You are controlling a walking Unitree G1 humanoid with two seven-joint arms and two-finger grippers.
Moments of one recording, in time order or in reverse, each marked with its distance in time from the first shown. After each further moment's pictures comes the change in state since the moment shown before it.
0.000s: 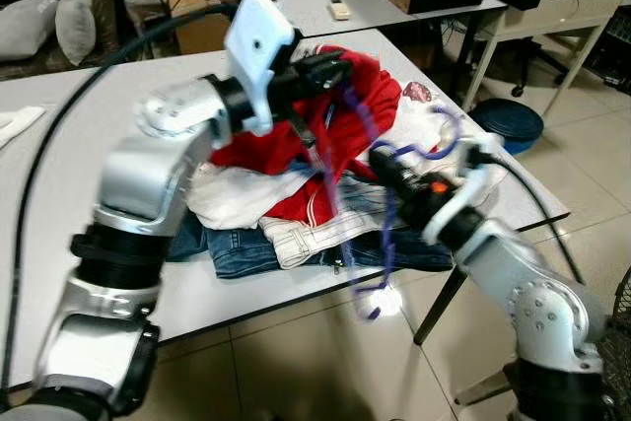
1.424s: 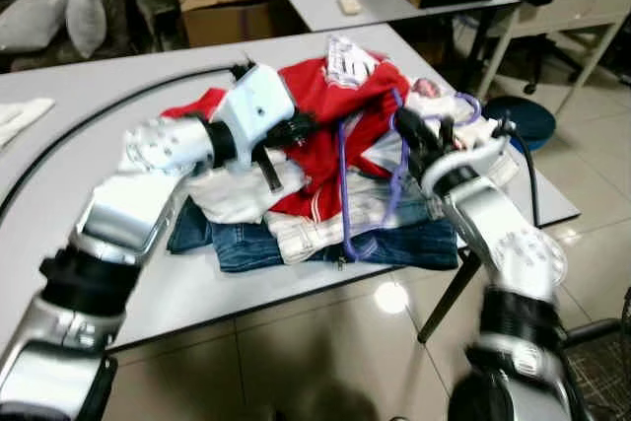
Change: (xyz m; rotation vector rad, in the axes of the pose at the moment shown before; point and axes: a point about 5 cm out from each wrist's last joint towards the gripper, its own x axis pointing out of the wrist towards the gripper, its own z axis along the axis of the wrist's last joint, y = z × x) left arm -0.029 -0.010 -0.042 0.151 0.270 -0.111; right arm 0.042 -0.047 0.039 0.657 -0.350 -0.194
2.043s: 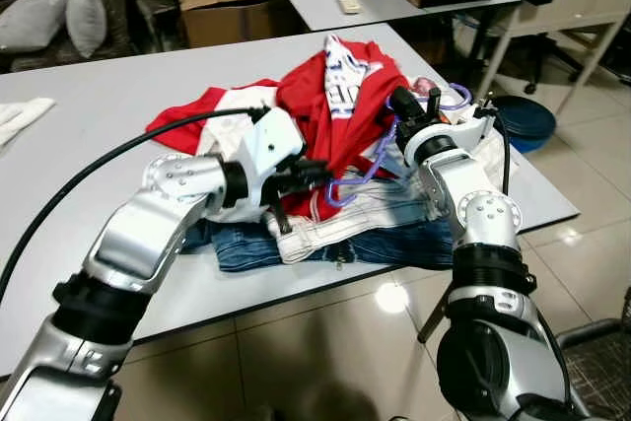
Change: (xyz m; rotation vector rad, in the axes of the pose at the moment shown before) left arm 0.001 -0.031 -0.023 -0.180 0.056 -0.162; right arm 0.037 0.002 -0.003 0.052 -0.087 -0.068
